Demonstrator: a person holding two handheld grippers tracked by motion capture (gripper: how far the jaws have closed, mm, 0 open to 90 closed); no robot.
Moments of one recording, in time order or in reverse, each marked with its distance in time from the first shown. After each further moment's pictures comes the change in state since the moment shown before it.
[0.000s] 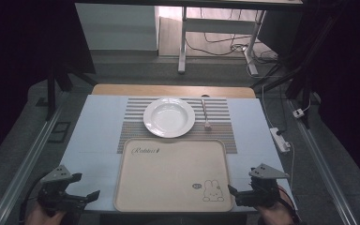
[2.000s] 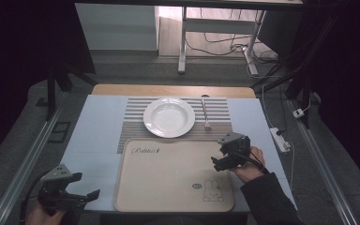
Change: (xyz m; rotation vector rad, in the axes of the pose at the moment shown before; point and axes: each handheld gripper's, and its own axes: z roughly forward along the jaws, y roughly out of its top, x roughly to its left) left arm 0.003 0.001 0.001 0.001 -0.010 -0.014; right arm -0.020 0.074 0.106 0.154 -0.080 -0.257
